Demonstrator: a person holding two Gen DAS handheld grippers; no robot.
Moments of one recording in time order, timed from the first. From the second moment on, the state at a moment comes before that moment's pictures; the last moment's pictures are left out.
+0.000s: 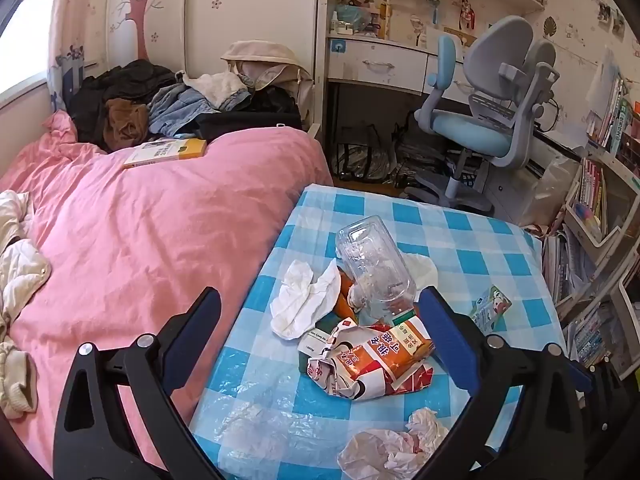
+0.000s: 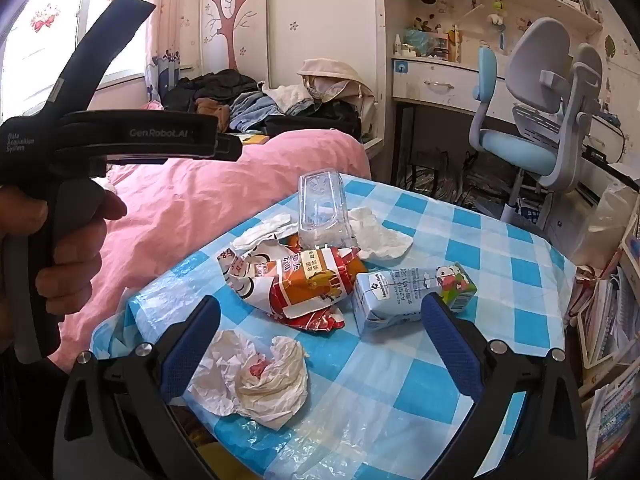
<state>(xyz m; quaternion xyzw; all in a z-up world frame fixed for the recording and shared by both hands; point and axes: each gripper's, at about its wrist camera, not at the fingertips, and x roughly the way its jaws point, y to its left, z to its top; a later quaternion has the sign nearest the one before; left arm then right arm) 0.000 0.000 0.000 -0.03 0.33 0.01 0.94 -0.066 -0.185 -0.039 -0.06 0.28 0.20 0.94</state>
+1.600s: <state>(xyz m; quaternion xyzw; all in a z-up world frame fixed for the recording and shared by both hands) -0.005 -0.009 0.003 -0.02 0.31 -0.01 0.95 -0.062 -0.178 -0.037 -0.05 0.28 0.20 0.94</state>
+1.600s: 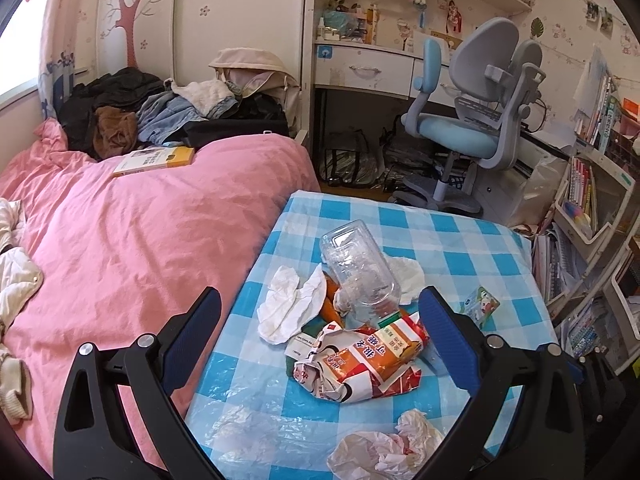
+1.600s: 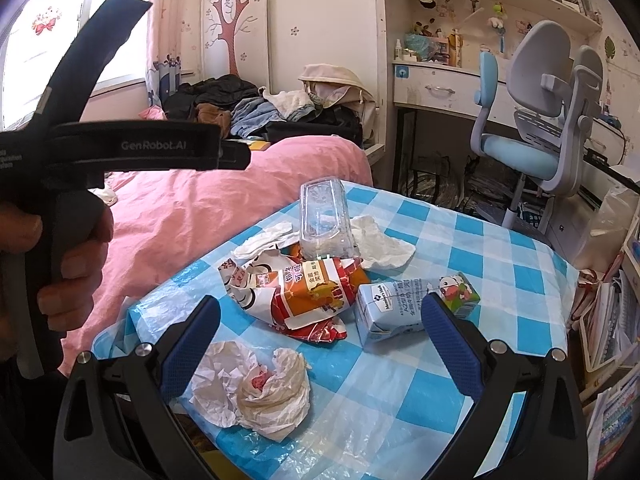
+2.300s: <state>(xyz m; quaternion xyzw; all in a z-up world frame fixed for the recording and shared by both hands) 0.001 -0.006 0.003 -0.01 0.33 0.00 0.94 -0.053 -0.178 -0.048 -0.06 0.30 0.20 0.93</state>
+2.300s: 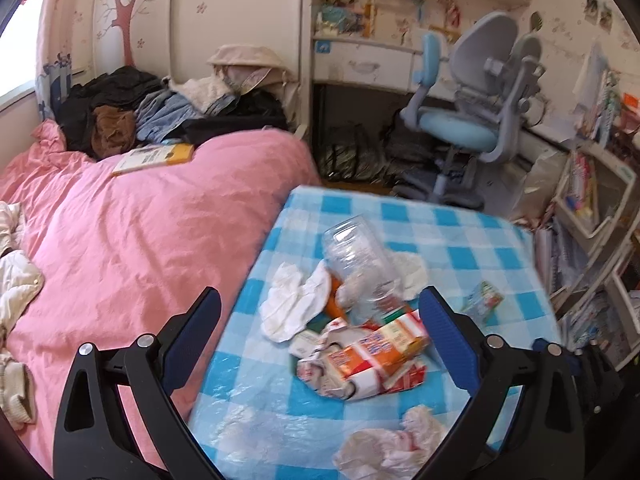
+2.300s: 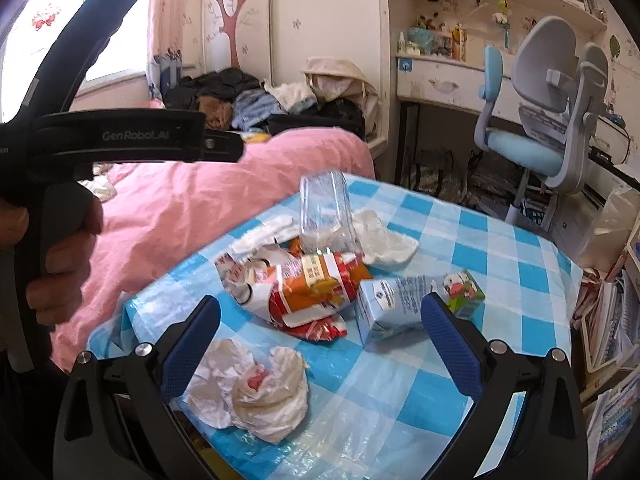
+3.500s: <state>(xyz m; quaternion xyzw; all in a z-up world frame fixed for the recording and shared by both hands) 0.048 0.017 -0.062 -0.01 0.46 0.03 0.89 -0.040 -0.182 -0.091 -0.05 0.42 0.22 0.88</state>
